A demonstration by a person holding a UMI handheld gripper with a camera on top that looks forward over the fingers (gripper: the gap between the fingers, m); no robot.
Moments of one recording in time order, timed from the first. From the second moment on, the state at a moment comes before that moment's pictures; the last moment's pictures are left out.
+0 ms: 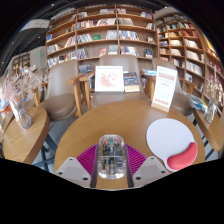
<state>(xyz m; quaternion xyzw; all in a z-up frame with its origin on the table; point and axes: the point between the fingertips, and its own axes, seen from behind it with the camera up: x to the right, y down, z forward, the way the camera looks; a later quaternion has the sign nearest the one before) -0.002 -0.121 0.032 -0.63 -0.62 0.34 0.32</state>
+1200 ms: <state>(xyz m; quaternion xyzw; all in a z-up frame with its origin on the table) 0.051 0.112 0.095 -0.66 -0.57 0.29 0.39</state>
